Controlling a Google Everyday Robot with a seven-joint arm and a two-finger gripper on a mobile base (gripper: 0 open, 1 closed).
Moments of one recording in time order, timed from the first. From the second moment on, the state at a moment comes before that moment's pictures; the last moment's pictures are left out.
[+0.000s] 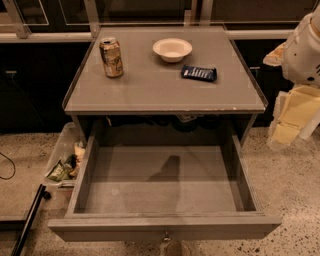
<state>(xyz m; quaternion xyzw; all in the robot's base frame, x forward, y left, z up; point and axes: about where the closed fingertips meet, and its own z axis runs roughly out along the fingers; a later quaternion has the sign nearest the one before) 0.438 -0.217 0.976 -0.60 0.78 -0.03 0.16</state>
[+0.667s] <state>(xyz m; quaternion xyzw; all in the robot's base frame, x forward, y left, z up) 0.441 -0.213 0.978 -0.61 0.77 -0.03 0.17</state>
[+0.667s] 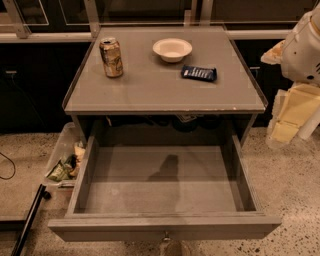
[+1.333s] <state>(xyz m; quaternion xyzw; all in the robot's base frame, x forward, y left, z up) 0.485 -0.204 0.973 -0.64 0.73 -0.02 0.24</state>
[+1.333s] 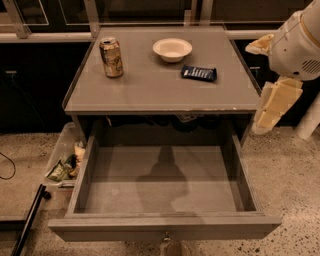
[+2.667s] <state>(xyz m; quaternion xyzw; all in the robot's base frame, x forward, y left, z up) 0.625 -0.222 0.933 -0.67 0.70 -0.03 0.26</state>
